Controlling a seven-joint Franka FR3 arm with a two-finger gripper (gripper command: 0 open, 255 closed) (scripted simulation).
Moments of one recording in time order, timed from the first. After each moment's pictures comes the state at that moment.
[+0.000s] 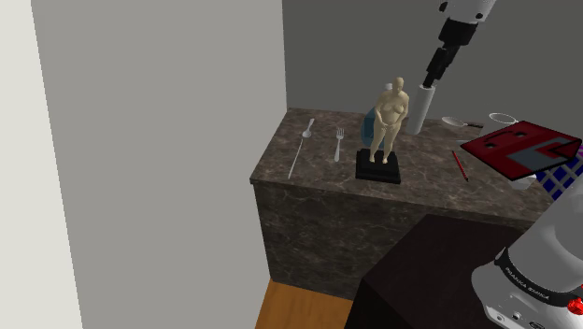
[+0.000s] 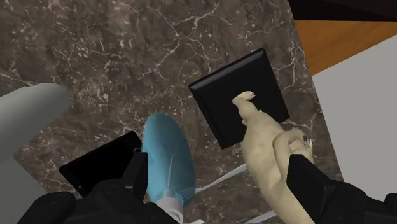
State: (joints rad) arm -0.05 -0.40 -0.38 -2.20 -0.04 1.92 -0.55
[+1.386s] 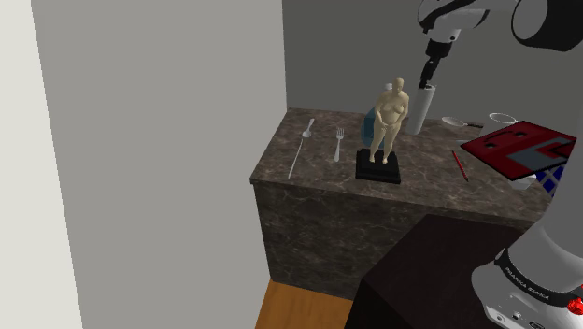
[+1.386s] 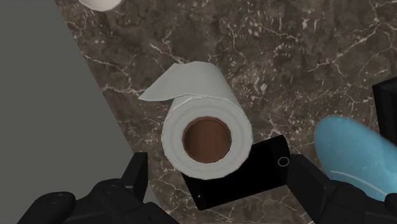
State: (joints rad) arm -0.21 0.39 -0.55 -1.58 0.24 1.99 -1.08
